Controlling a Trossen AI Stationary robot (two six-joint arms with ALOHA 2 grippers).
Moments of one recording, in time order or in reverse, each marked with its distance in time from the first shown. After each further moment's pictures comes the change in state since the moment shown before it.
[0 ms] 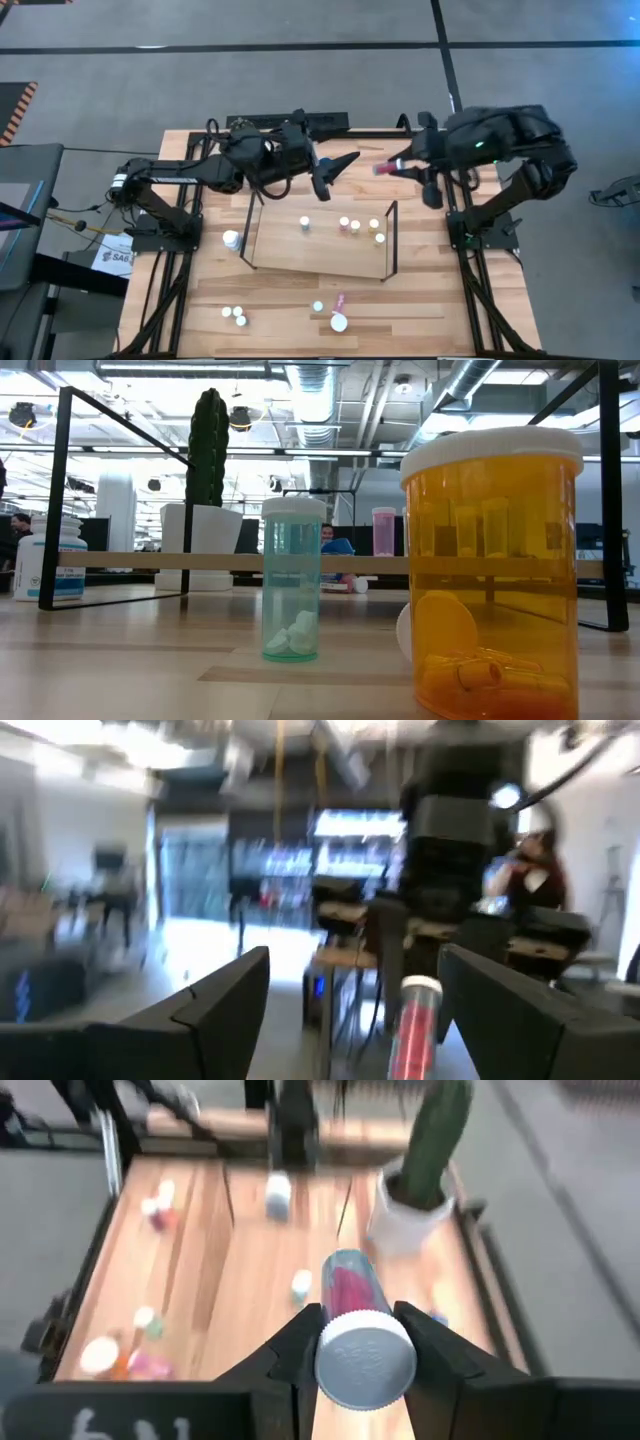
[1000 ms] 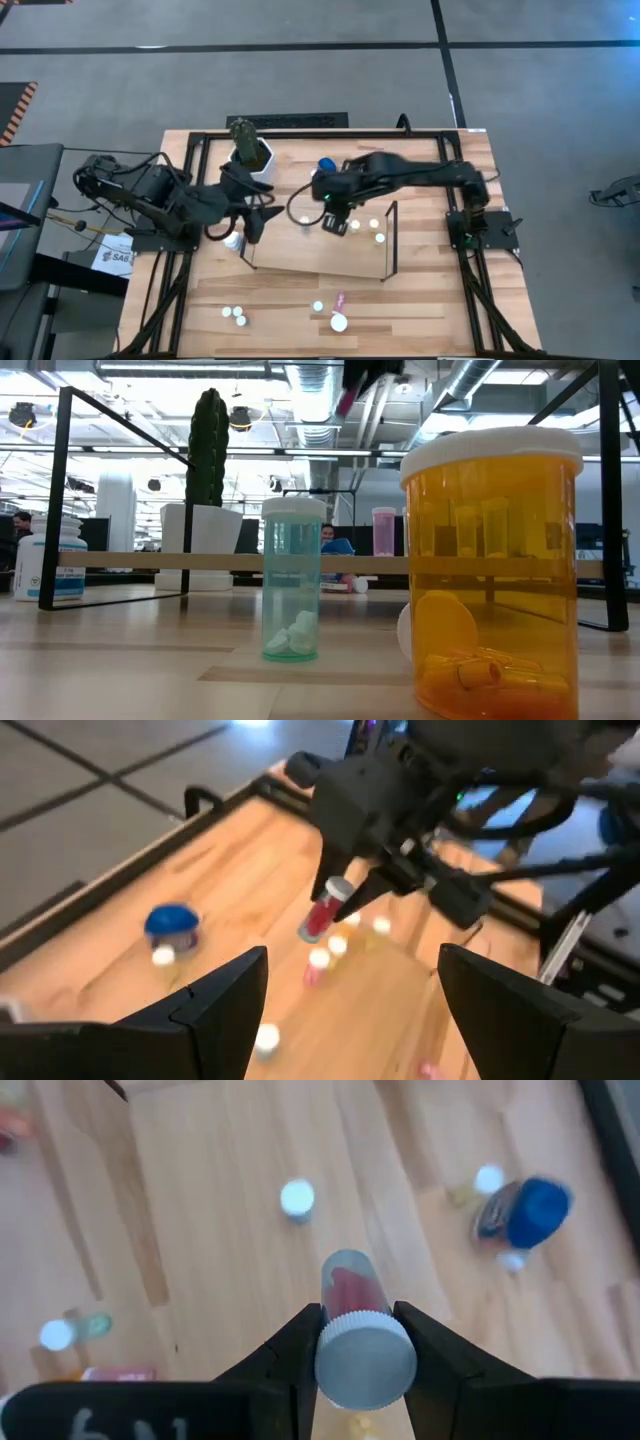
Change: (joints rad) left arm -0.341 -0.270 0.001 -1.157 -0.323 -0.714; right arm -0.049 0.522 0.000 -0.021 -0.014 0.337
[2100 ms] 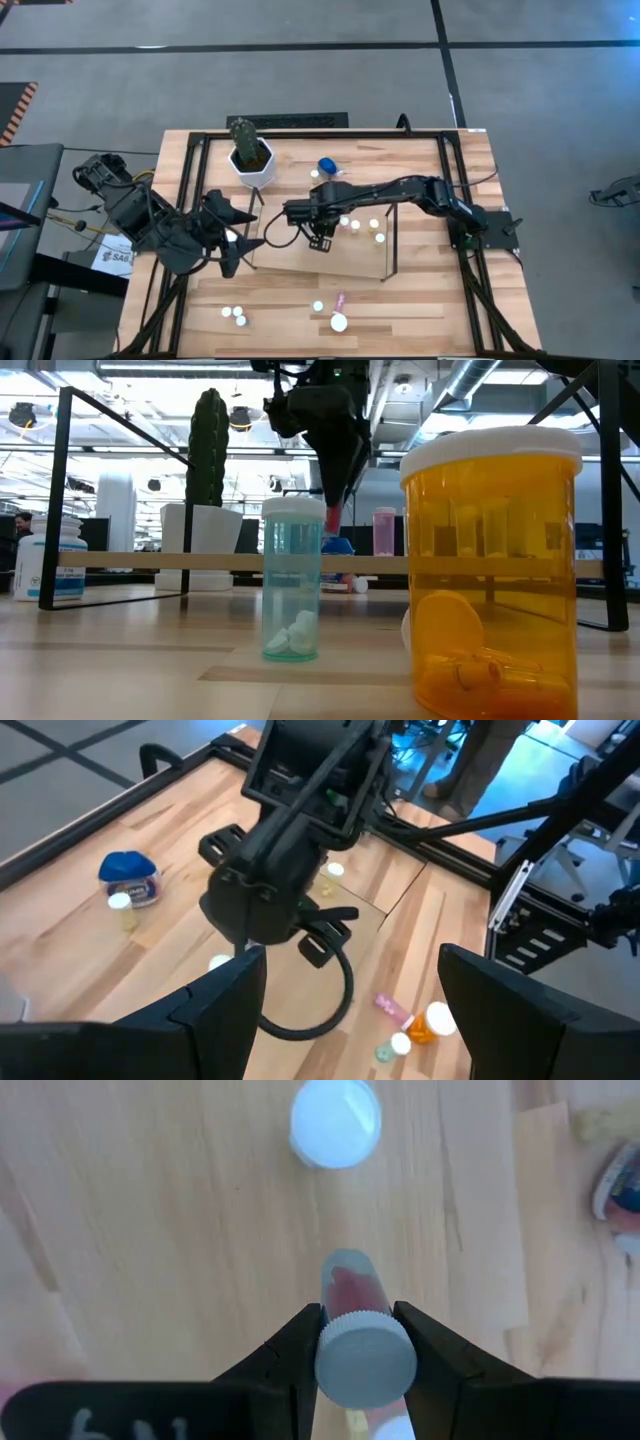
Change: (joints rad) left arm -0.287 0.000 -0.006 -0.128 -0.130 -0.233; right arm -0.007 0.288 -0.051 0.034 -0.063 -0.044
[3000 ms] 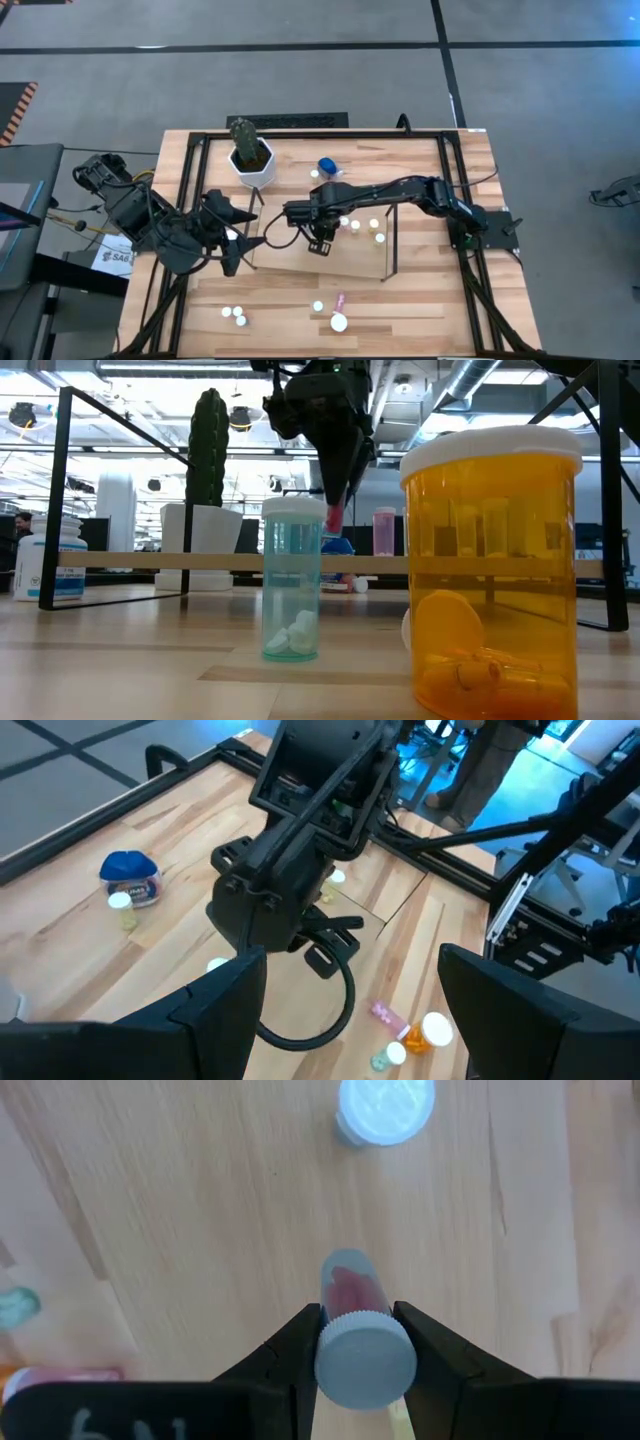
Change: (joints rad) left arm 0.000 0.000 0.000 0.010 -0.019 -0.027; right arm -0.002 0.000 0.001 -0.012 -0.069 0.044
